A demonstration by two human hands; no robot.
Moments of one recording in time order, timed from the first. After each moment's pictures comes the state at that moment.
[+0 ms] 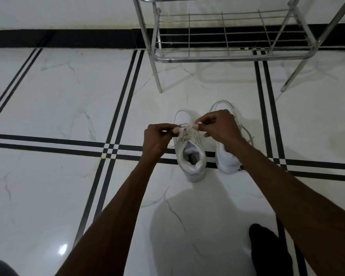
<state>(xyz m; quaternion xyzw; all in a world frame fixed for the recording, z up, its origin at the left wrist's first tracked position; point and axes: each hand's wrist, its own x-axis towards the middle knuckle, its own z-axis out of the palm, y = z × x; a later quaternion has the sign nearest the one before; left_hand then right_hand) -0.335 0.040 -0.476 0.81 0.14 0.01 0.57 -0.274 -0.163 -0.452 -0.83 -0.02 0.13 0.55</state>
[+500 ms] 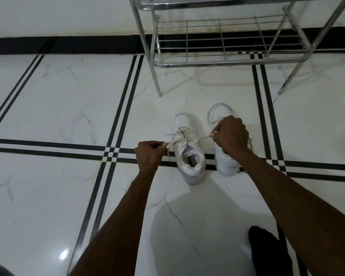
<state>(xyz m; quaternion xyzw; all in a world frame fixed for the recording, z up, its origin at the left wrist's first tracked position) -0.361 0.046 -0.503 0.80 0.29 0.02 0.52 -0.270 -0.178 -0.481 -0.97 0.07 0.04 0.23</state>
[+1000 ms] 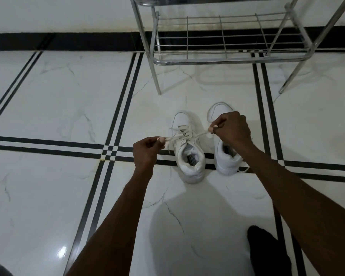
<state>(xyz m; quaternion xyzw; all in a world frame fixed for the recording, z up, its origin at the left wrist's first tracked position) -0.363 0.051 -0.509 0.72 0.29 0.05 0.63 -0.267 -0.189 -0.462 -0.94 0.03 0.07 0.34</state>
